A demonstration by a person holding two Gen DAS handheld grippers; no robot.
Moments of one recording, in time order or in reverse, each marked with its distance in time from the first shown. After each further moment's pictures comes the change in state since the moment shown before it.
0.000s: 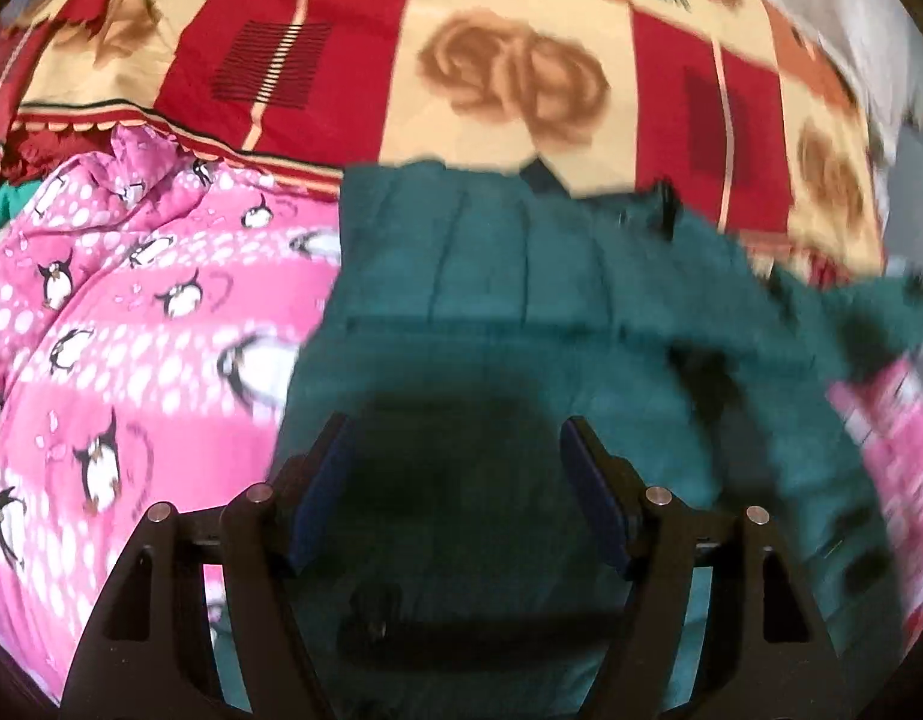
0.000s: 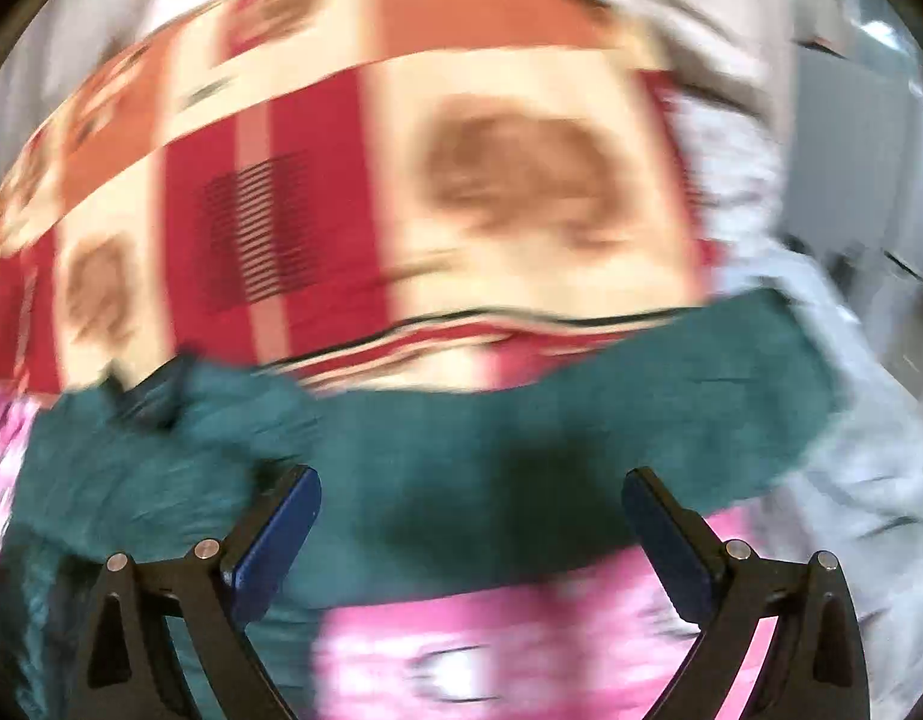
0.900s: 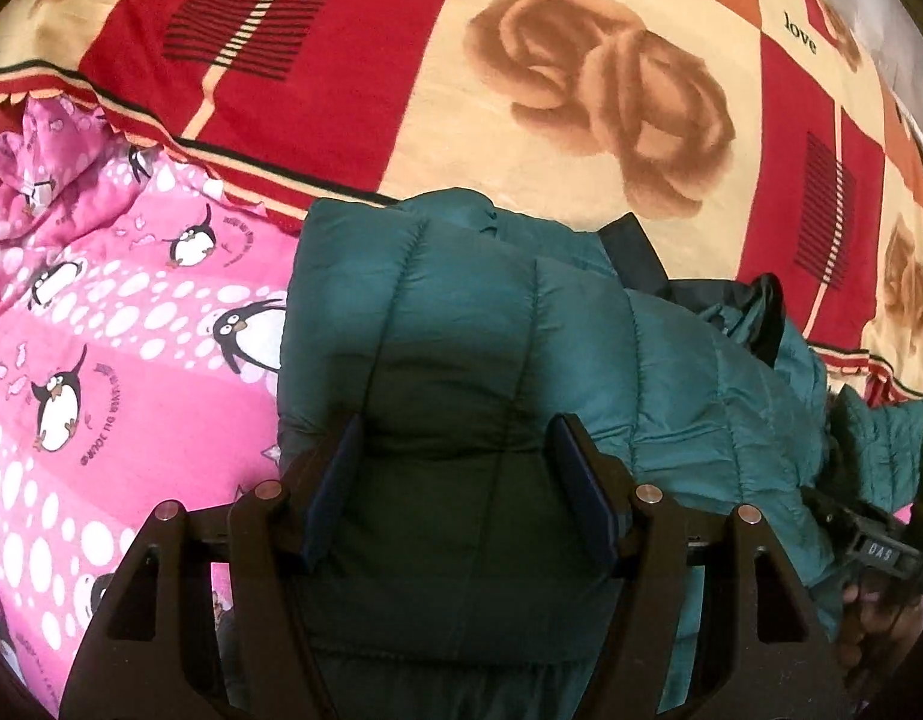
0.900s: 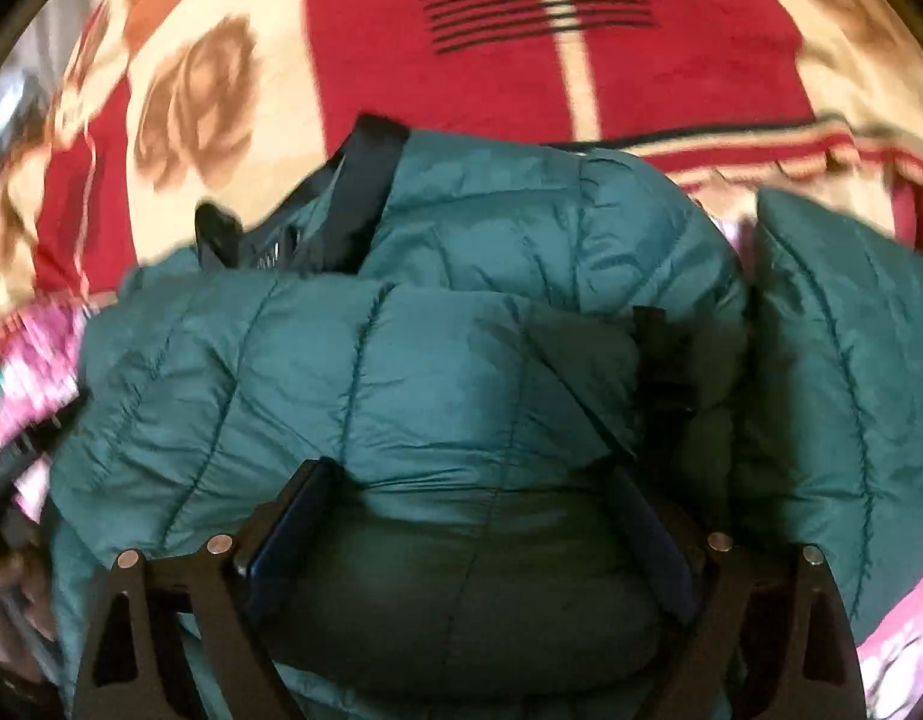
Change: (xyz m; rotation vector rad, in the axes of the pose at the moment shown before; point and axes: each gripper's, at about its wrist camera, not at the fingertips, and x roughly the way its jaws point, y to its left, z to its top) left arm 0.111 0.025 0.095 -0.174 0.009 -0.043; right arm 0.145 0.256 -0.084 -0.175 0.283 0.328
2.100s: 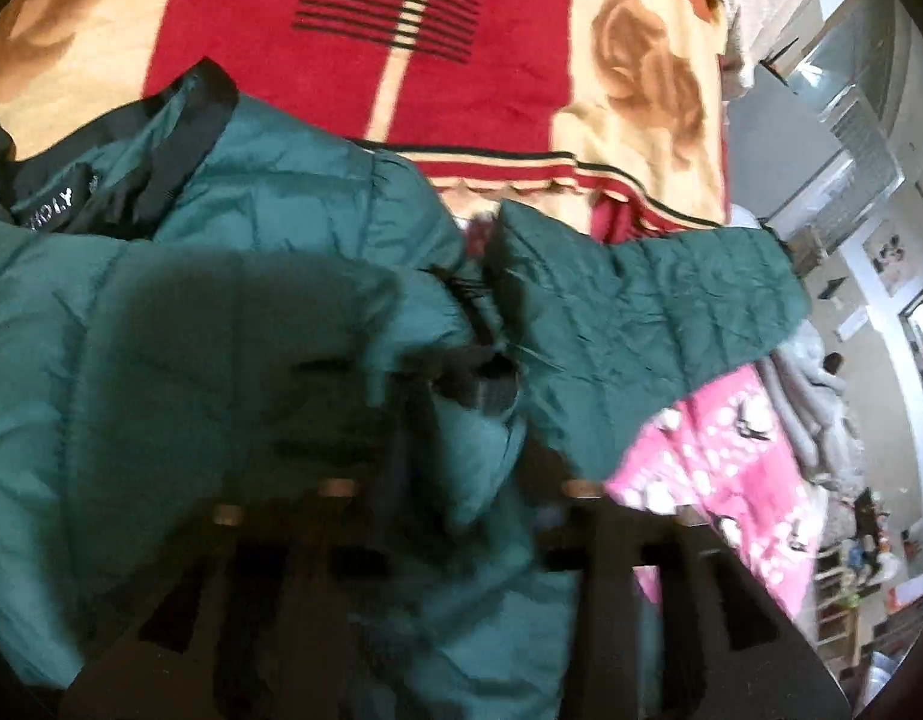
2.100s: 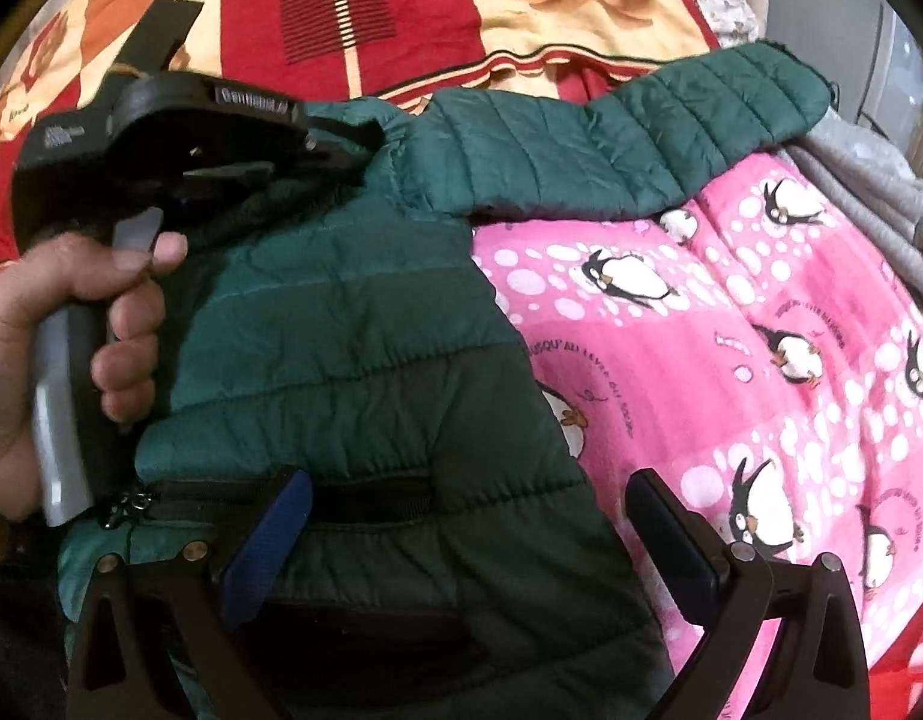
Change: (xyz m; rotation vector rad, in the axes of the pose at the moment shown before) left arm 0.034 -0.264 -0.048 0.234 0.278 -0.556; right arm -0.138 -0.018 -0.164 0.180 -0.032 -0.346
